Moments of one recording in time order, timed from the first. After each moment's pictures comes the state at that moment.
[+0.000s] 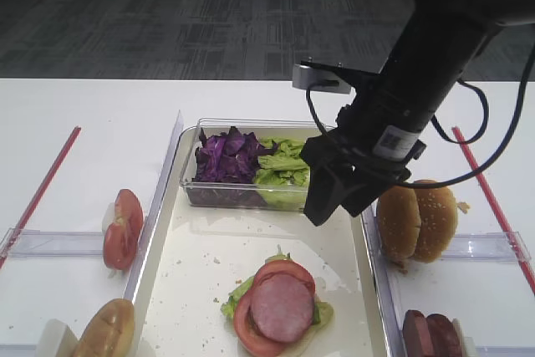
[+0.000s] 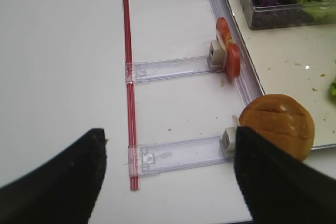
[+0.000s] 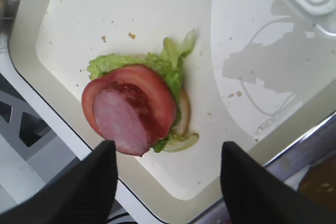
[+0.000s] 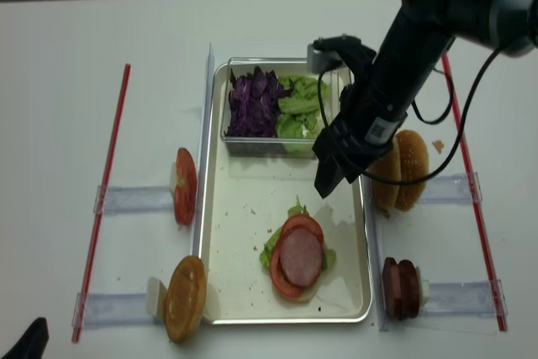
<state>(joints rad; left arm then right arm) -0.05 -0.02 -0.49 -0.01 1.18 -0.01 0.37 1.81 -1.24 0.59 1.16 -0.51</state>
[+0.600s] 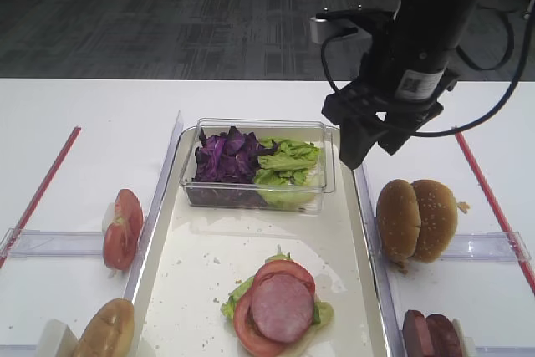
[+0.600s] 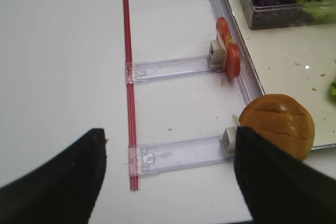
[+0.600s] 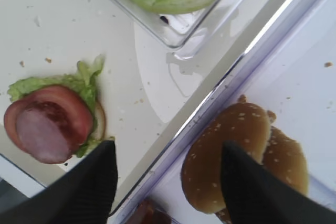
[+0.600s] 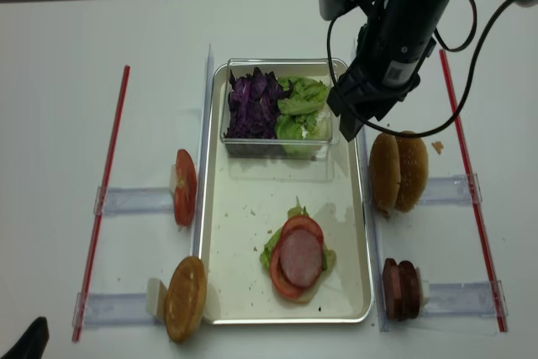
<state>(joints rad) -0.05 -0.02 -0.49 -0.01 1.18 0.00 0.37 1.79 -1.44 0.28 1.22 -0.31</state>
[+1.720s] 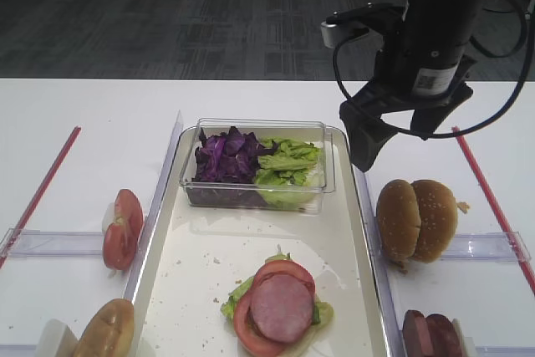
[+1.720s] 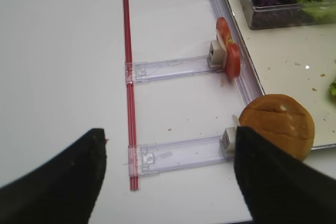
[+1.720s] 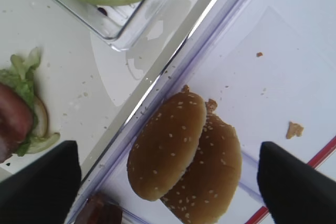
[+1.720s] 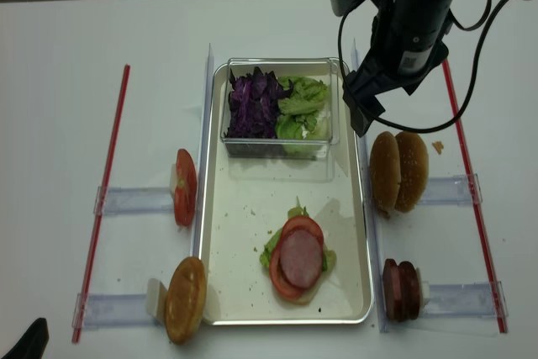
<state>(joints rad) -0.05 -0.02 -0.49 -0.01 1.18 -0.01 0.37 1.79 -1.45 0.13 1.22 -0.28</state>
